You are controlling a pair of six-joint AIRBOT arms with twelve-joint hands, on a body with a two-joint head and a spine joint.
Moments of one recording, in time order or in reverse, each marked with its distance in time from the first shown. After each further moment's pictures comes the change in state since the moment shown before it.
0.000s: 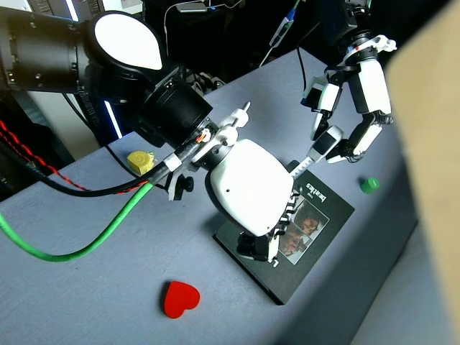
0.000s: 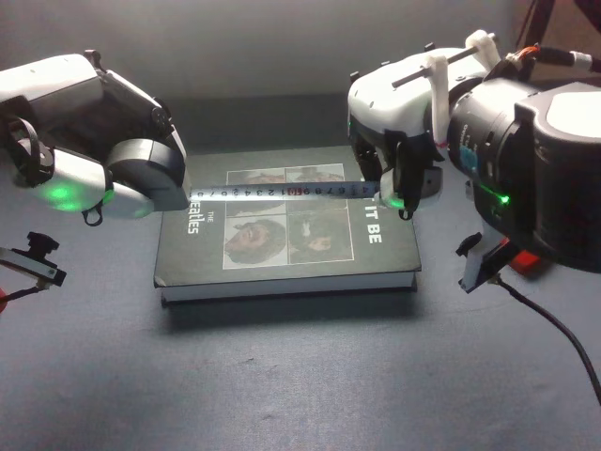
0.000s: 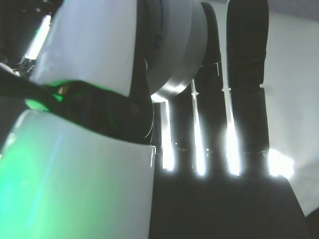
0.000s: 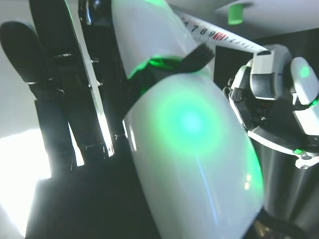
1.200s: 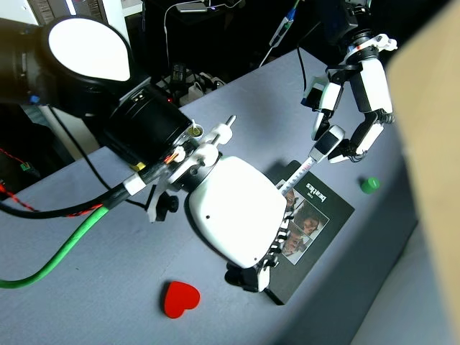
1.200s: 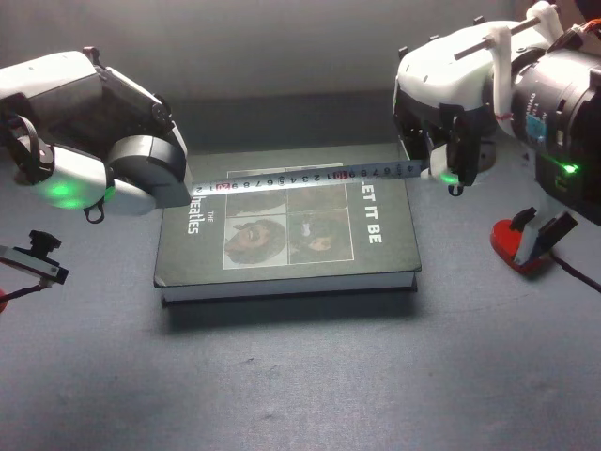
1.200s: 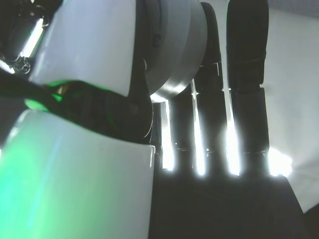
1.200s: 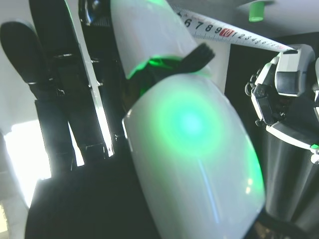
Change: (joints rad) left arm 0.000 0.000 0.000 -0.006 -0.007 -0.006; right arm 0.009 0.101 -0.002 -0.003 0.076 -0.044
